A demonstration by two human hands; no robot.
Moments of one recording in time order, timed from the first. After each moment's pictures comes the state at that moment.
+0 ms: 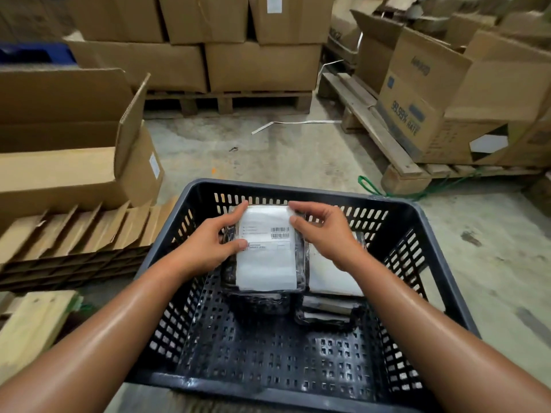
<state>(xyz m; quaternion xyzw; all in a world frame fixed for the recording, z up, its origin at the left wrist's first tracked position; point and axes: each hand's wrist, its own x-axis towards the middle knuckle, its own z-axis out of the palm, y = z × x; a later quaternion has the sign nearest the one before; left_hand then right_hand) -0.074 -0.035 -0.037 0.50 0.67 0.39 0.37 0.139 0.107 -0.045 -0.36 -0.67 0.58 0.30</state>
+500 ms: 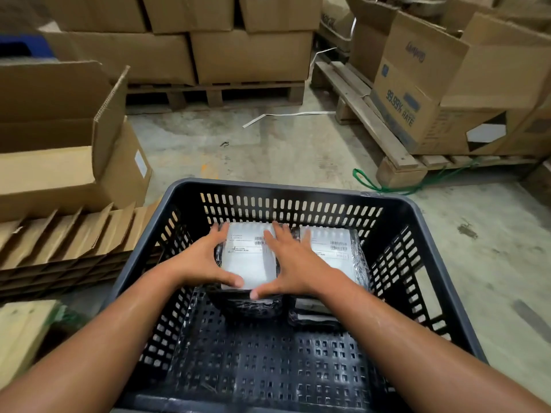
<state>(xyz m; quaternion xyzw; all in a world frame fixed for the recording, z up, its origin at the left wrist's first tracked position) -0.089 -0.020 -0.081 0.53 0.73 0.18 0.38 0.128 0.089 -0.083 -0.29 -0.93 0.21 -0.07</state>
